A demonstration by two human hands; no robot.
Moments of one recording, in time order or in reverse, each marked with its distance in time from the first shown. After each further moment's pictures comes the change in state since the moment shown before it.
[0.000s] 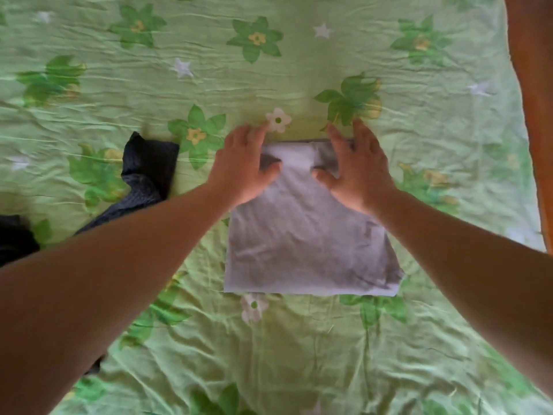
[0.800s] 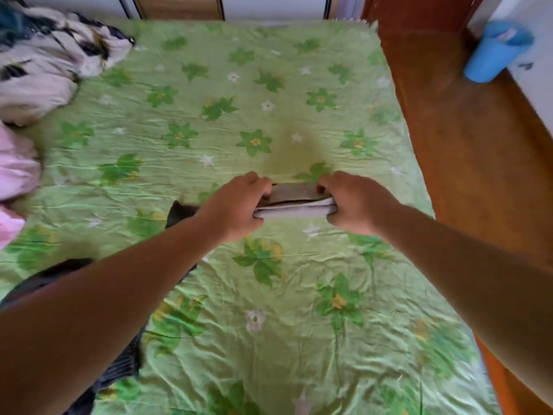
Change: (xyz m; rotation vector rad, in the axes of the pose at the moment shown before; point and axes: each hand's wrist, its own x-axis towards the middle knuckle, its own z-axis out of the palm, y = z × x) left_hand -0.089 0.074 -0.183 0.081 -0.007 0.391; right_hand -0.098 -0.031 -0.199 -0.133 0.038 -0.298
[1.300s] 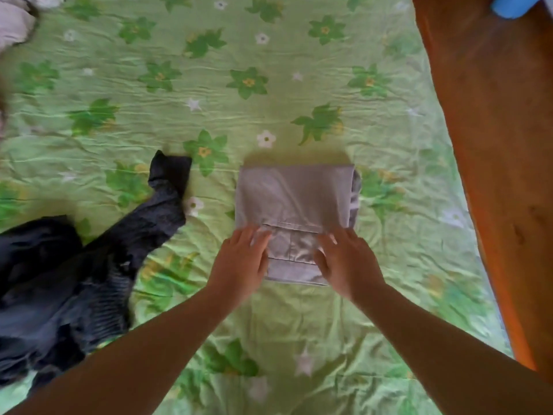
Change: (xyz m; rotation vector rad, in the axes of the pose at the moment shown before) left_hand -0.115 0.024 0.196 0.036 0.015 -0.152; right_hand -0.111 -0.043 0.200 0.019 -0.007 0.176
